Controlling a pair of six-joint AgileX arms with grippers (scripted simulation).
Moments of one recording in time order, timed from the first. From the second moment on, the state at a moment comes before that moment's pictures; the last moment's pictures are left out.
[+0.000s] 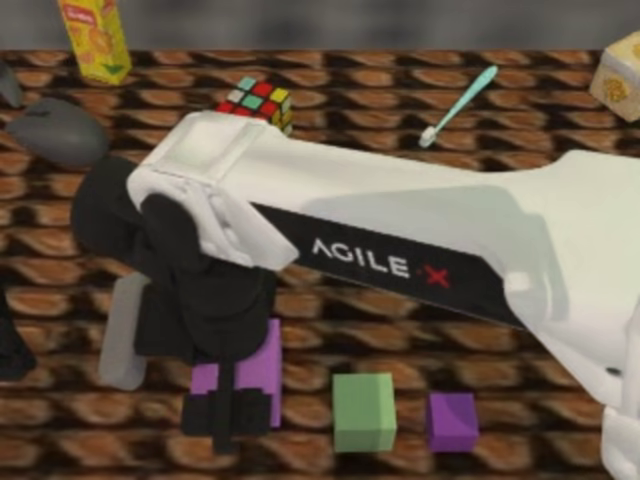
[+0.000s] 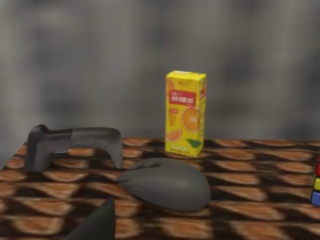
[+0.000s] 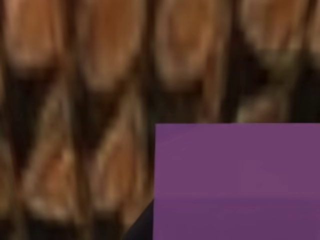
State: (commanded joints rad) left arm 0.02 0.00 0.00 0.00 0.00 0.00; right arm 1.05 2.33 2.05 -1.29 0.00 -0.51
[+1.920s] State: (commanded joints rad) left arm 0.02 0.00 0.00 0.00 0.00 0.00; right arm 1.05 2.37 1.85 -1.04 0.00 -0.51
